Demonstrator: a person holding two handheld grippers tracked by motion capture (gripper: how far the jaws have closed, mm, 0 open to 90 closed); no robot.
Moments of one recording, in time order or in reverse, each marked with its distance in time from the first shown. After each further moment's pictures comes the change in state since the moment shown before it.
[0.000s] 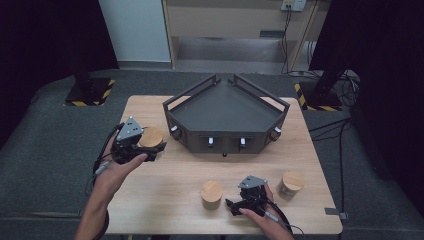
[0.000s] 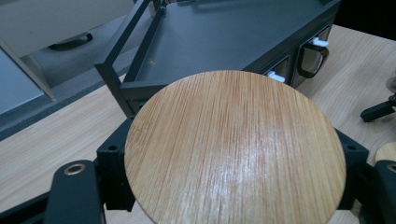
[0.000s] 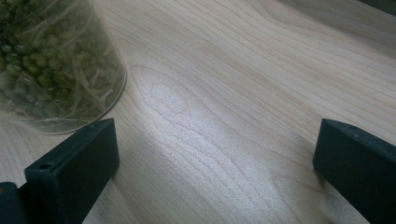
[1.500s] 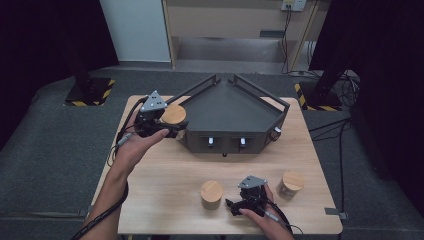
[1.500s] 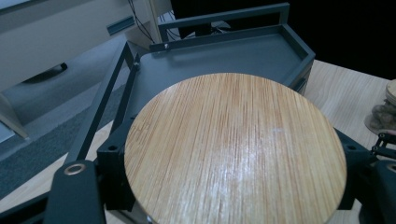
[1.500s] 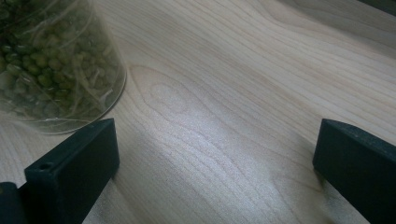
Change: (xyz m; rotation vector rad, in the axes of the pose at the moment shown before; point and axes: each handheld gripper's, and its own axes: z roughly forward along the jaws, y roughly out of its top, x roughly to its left) left arm 0.016 0.064 0.048 -0.065 -0.099 0.059; right arm 0.000 0.000 0.000 -0.001 0.001 -0.001
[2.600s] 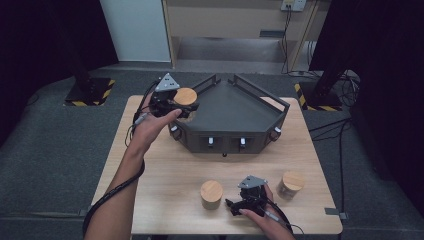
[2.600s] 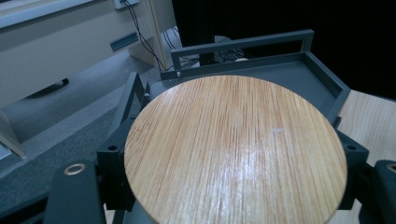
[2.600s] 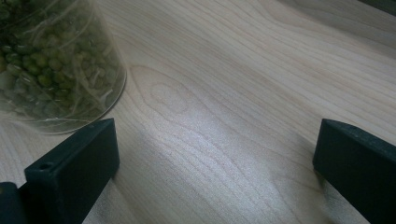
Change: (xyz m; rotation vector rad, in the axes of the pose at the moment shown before) left arm 0.032 0.015 0.048 -0.058 0.002 -0.009; right arm 0.000 0.000 0.000 0.000 -0.001 -0.003
